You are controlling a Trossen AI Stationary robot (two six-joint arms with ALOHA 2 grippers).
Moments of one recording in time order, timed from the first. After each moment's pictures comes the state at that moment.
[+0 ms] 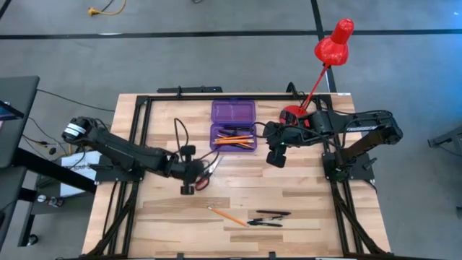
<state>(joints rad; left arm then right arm) -0.29 1.37 0.88 -0.57 -0.32 -0.18 0.13 1.46 1.58 -1.23 0.34 0.27</state>
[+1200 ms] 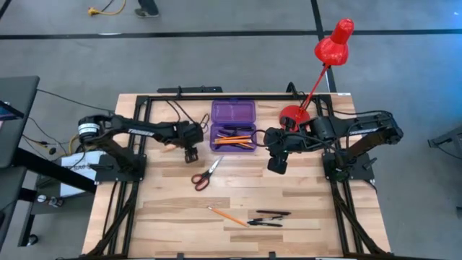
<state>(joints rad) 0.33 1.54 0.69 -0.36 -0.13 0.06 0.20 1.46 1.58 -1.22 0.34 0.32</state>
